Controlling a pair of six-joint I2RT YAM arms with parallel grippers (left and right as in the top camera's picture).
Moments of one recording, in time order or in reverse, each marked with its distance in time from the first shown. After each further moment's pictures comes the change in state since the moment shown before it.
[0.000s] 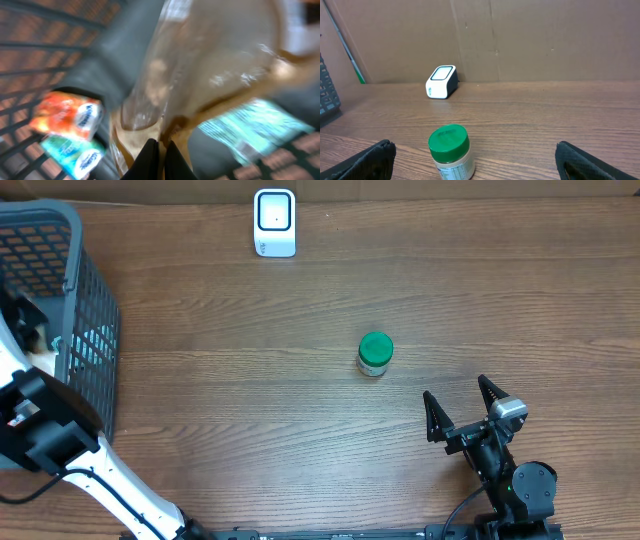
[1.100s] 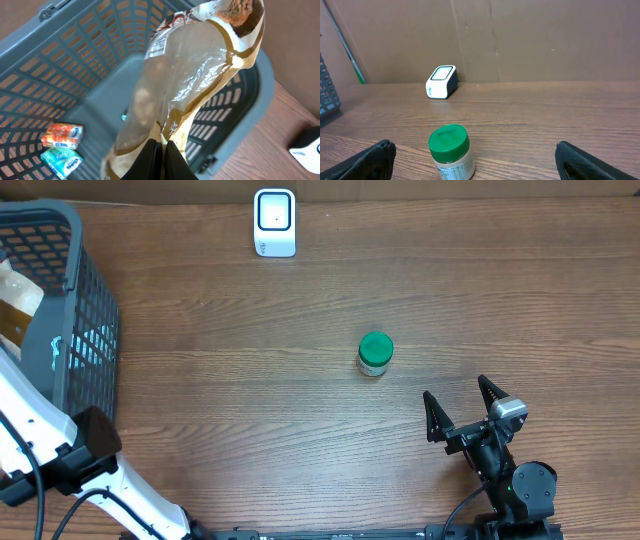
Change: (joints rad) left arm -0.111 -0.214 0.494 -0.168 0.130 -0.030; right arm 0.000 0.000 0.000 0.000 0.000 0.000
